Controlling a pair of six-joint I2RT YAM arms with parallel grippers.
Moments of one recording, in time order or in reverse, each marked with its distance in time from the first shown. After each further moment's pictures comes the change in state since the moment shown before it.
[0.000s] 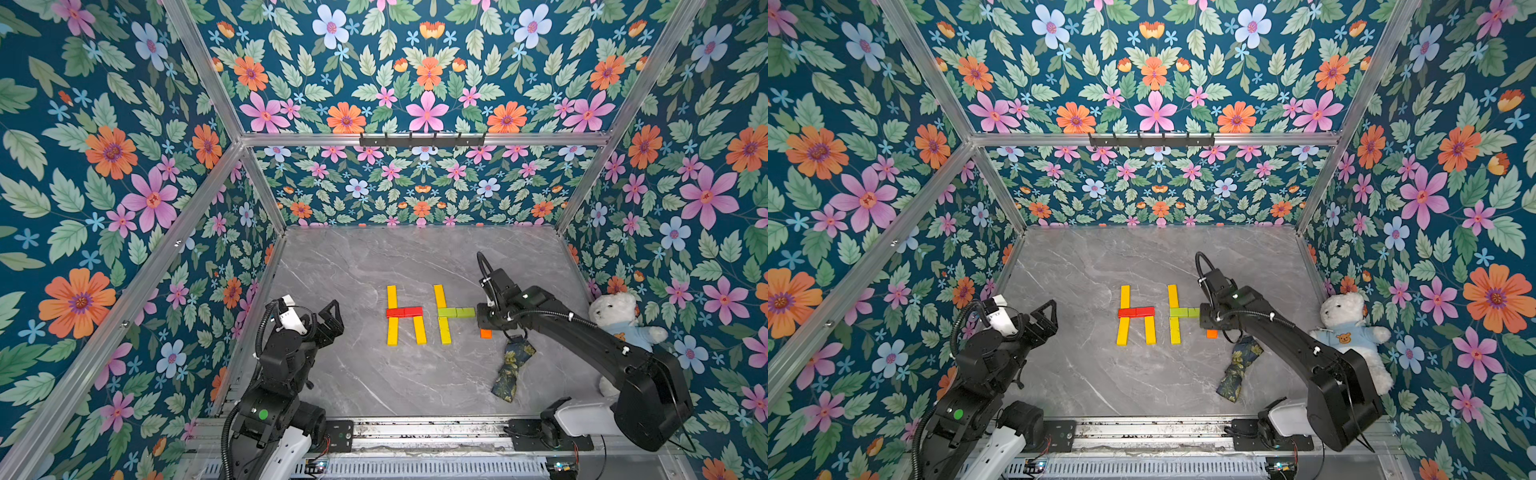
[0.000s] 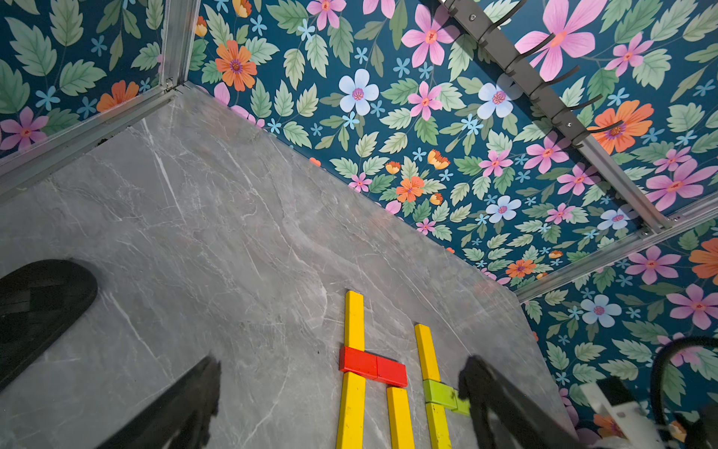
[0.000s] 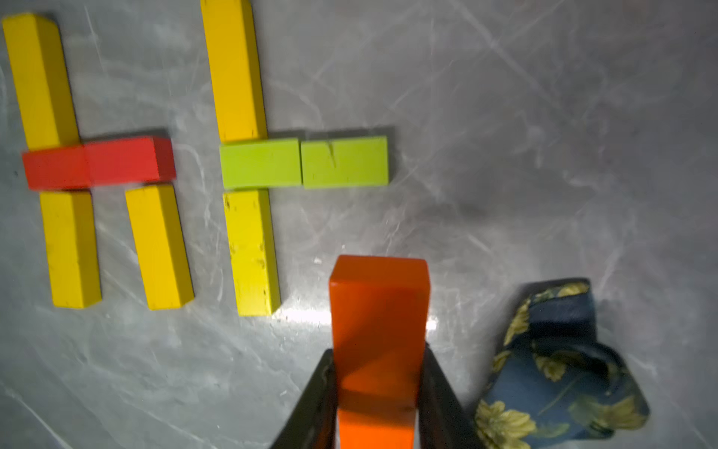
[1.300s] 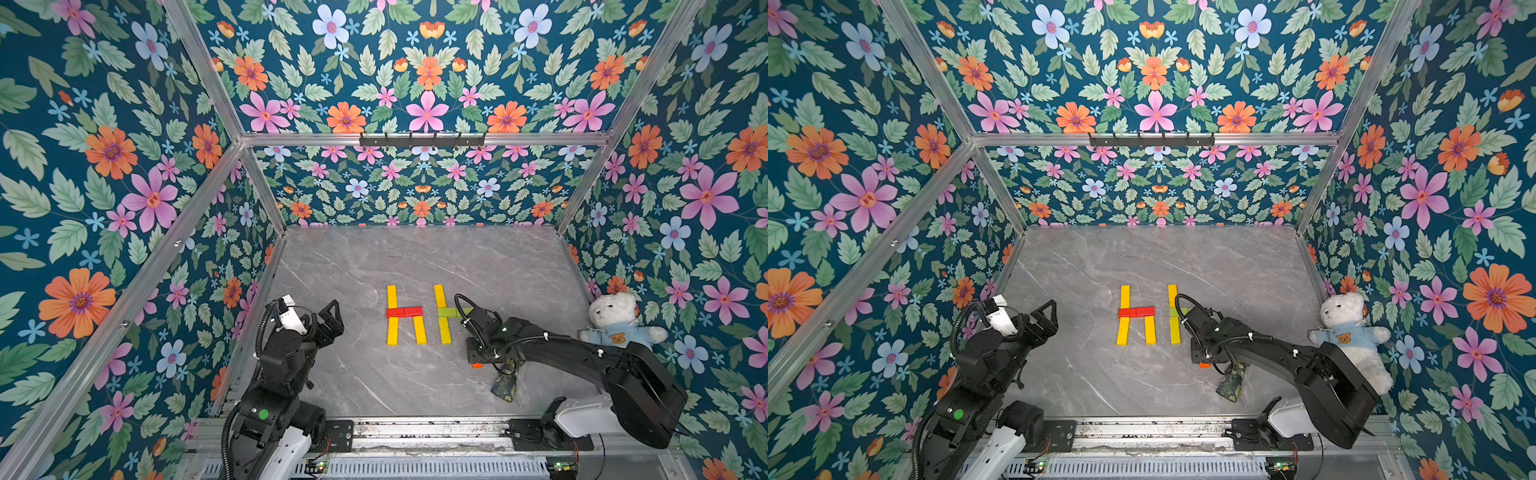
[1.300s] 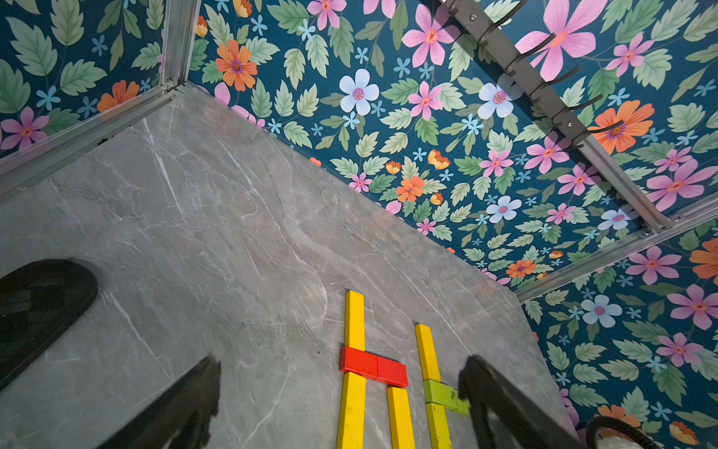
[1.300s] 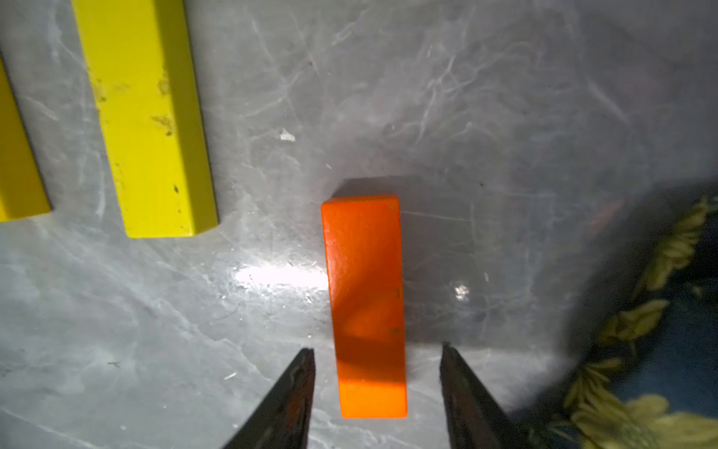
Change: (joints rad) left arm 0.001 -0.001 -0.003 0.000 0.000 0.000; right arm 0.214 0.037 -0.224 0.140 0.053 0.174
